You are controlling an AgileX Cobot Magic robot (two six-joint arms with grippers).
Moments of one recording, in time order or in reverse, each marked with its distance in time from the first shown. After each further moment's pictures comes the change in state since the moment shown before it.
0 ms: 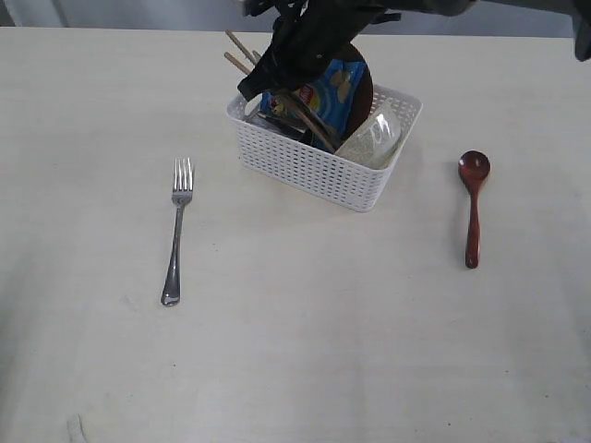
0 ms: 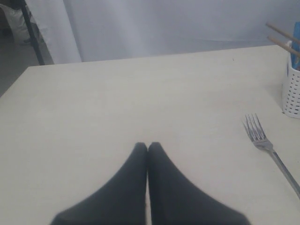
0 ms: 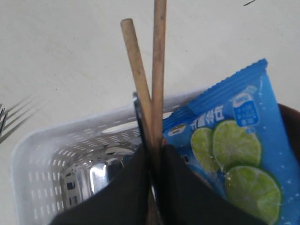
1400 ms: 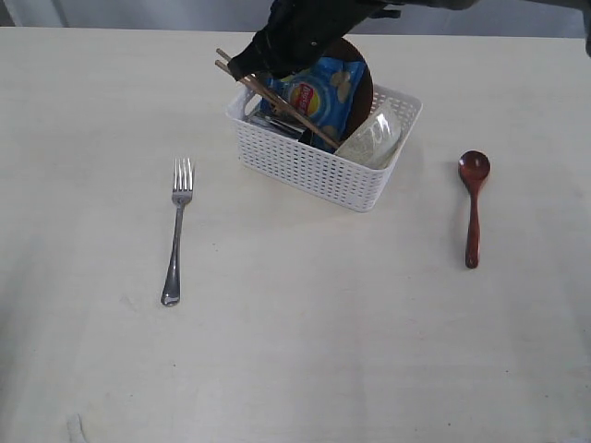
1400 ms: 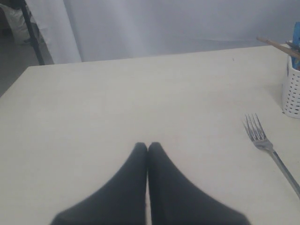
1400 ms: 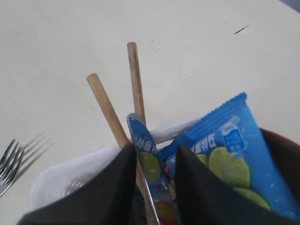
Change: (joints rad) left arm 0.000 0.000 0.000 0.000 0.000 0.000; right arm -0.003 -0.017 0.004 0.086 -0.063 0.009
